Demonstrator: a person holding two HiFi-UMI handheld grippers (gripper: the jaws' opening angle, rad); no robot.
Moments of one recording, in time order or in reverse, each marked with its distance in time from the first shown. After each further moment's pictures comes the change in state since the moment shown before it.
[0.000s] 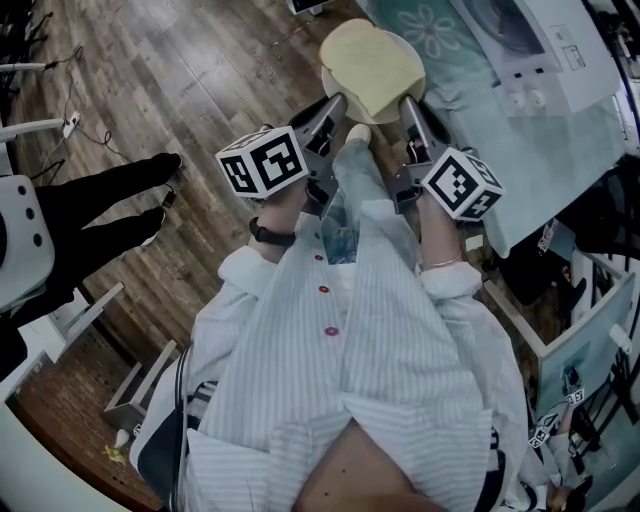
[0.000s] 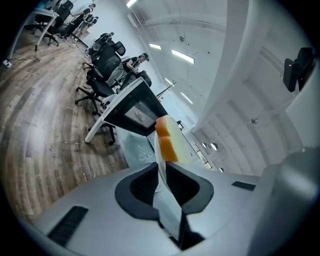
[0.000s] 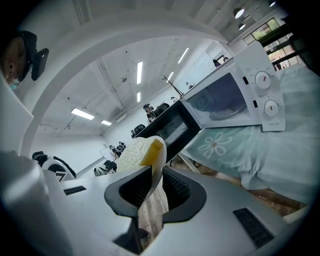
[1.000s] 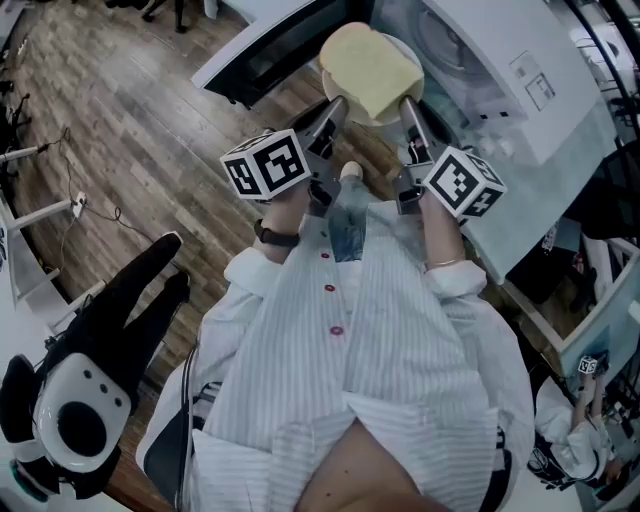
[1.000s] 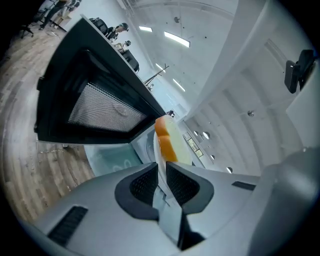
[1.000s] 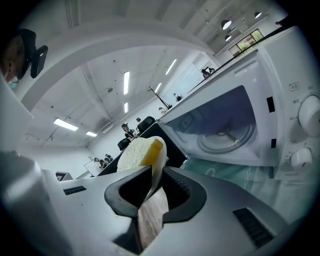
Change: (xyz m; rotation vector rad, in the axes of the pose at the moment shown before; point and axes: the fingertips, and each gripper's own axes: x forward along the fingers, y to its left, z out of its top) left arm 0.200 -0.025 0.088 0.052 0.160 -0.108; right arm 0.083 -0.104 0.147 0.063 -0.123 -0.131
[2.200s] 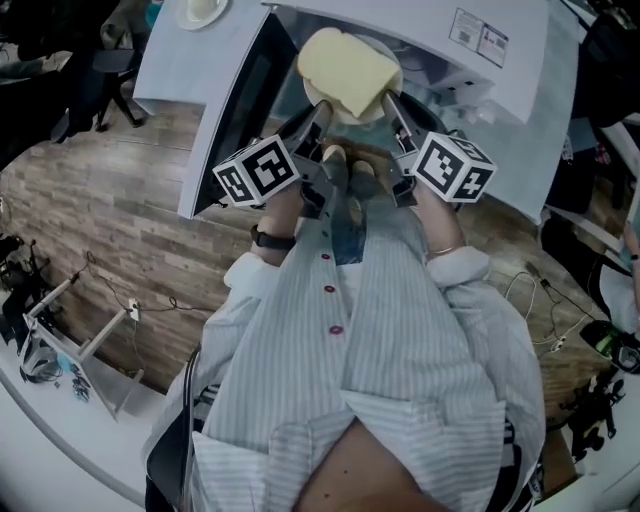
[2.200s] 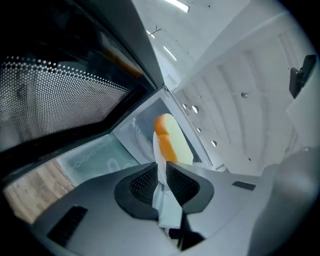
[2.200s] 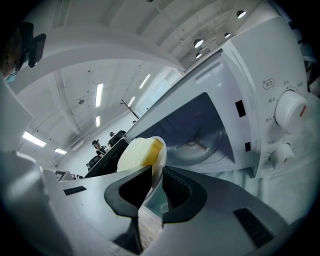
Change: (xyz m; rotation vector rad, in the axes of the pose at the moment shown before) left arm 0.108 0.002 0.007 0.057 0.375 -0.154; right arm 0.008 -0.068 0.030 0.158 -0.166 -0.303
